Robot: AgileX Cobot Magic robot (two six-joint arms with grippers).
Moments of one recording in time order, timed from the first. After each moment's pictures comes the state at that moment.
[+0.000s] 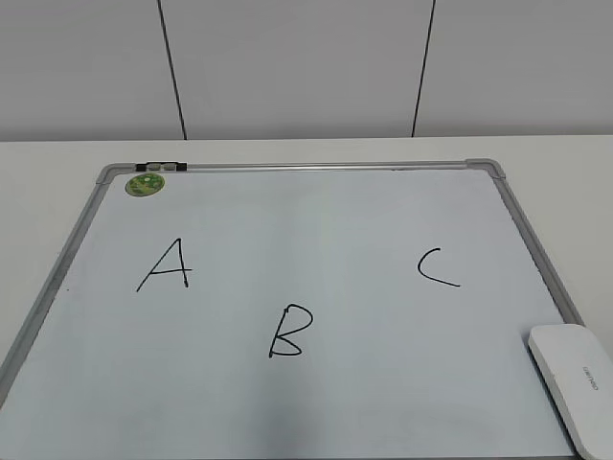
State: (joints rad) left arm -0.04 0.02 -0.52 0.10 1.10 -0.12; right arm 0.04 -0.02 -0.50 -0.13 1.15 0.06
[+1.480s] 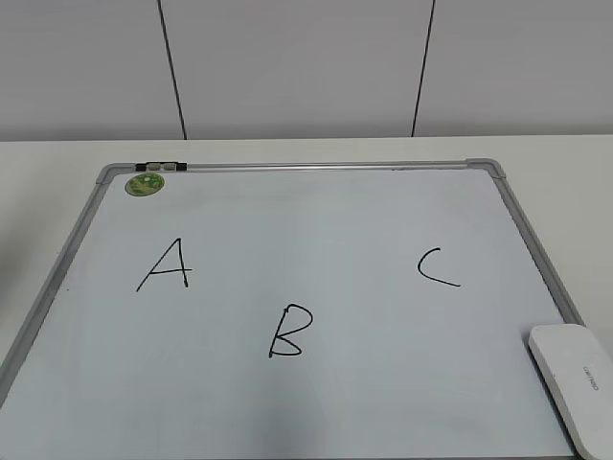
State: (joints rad) left arm -0.04 1.21 -1.03 0.08 0.97 -0.12; right arm 0.04 -0.02 -0.50 -0.13 1.15 0.06
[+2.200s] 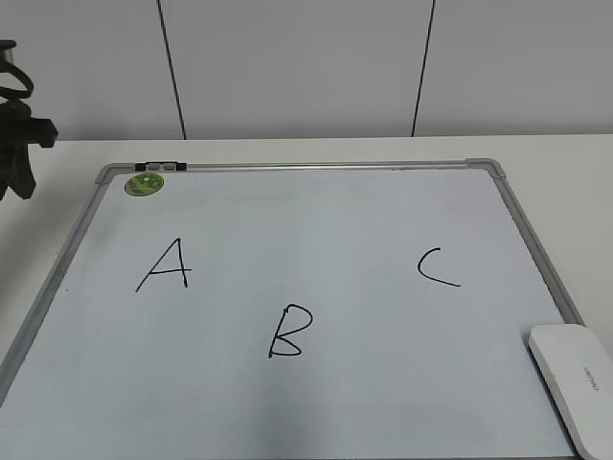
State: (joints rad) left arm -0.04 1.84 -1.45 0.01 0.97 -0.12; right arm 0.04 -0.02 -0.50 -0.13 1.15 0.06
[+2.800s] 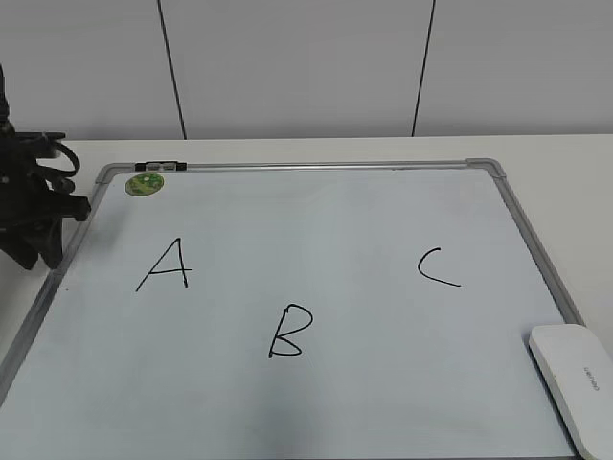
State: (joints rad) left arm -0.04 2.09 -1.47 0.00 0.97 -0.09; right arm 0.04 -0.02 -0.50 -0.13 1.15 0.06
